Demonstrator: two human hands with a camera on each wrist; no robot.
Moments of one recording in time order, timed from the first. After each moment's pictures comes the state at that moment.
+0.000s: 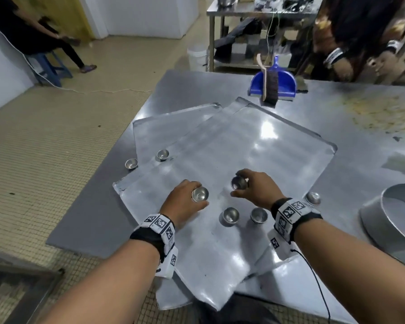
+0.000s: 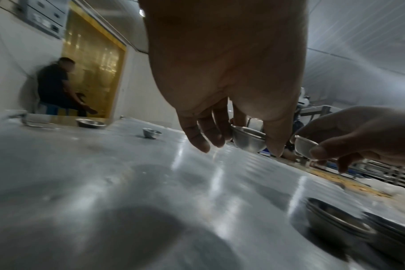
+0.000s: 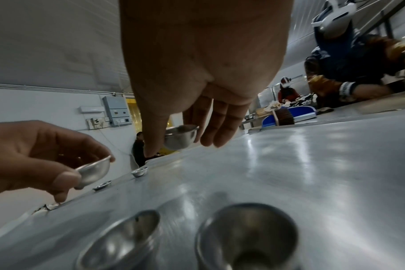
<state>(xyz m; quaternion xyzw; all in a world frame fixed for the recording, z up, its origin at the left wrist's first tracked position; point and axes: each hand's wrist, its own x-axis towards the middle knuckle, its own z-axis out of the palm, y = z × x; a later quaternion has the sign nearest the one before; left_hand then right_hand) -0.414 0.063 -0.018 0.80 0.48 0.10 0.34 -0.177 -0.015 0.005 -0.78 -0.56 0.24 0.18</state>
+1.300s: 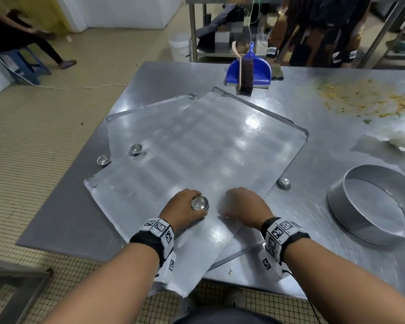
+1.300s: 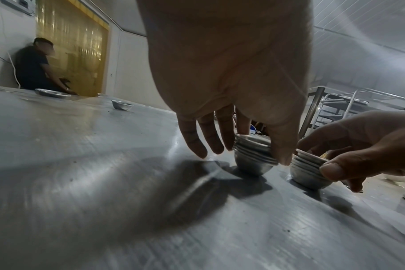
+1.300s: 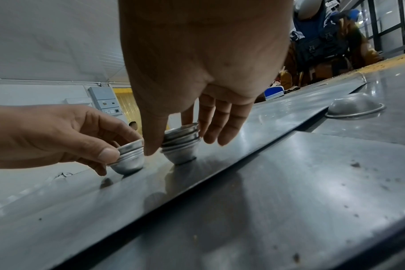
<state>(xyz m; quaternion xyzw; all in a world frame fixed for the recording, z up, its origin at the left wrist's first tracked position) -0.355 0.003 -0.041 0.83 0.44 0.03 0.34 -0.146 -0.100 -0.049 -0.77 -0.55 0.27 0.16</state>
